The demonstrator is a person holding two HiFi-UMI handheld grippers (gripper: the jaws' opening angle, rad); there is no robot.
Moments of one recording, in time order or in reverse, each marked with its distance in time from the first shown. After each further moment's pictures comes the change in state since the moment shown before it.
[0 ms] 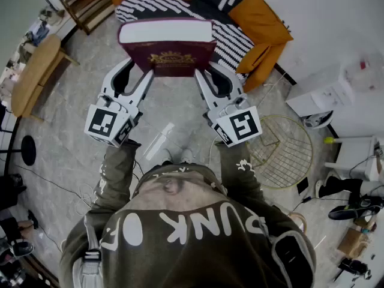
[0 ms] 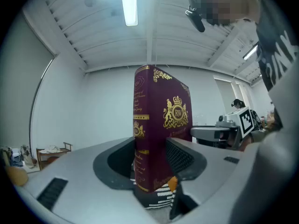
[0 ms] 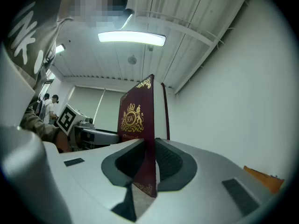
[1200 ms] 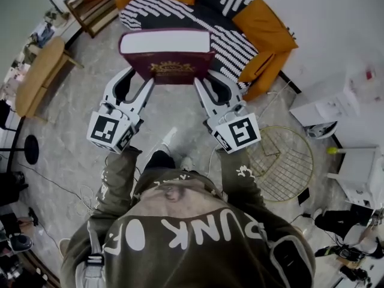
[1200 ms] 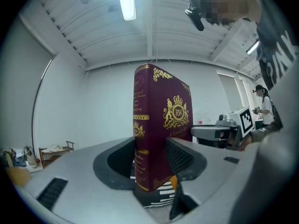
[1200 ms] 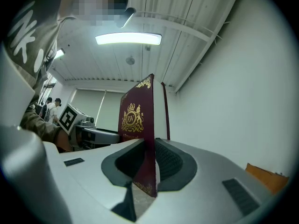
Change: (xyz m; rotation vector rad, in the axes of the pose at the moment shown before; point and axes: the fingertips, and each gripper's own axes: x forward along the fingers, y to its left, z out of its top) left arm 0.041 -0.002 -0.021 0.022 0.041 0.033; right arm 0.004 -0.043 -0.023 0.035 -0.006 0.031
